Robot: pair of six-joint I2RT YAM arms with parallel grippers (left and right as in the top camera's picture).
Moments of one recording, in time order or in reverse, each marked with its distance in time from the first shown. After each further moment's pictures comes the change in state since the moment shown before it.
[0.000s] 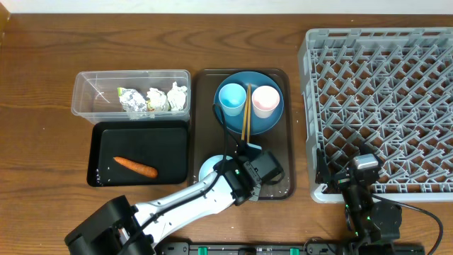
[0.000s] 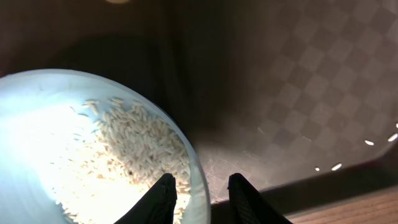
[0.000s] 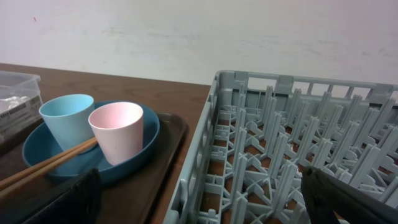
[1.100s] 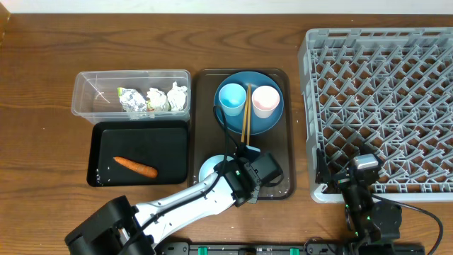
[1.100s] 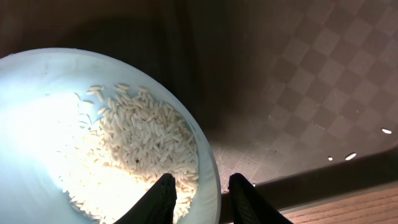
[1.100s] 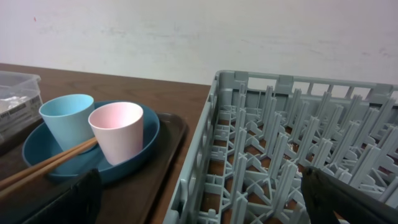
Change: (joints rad) left arm -0.005 0.000 -0.003 -0.032 0.000 -0.002; right arm 0.000 0.000 0.000 0.000 0.000 0.000
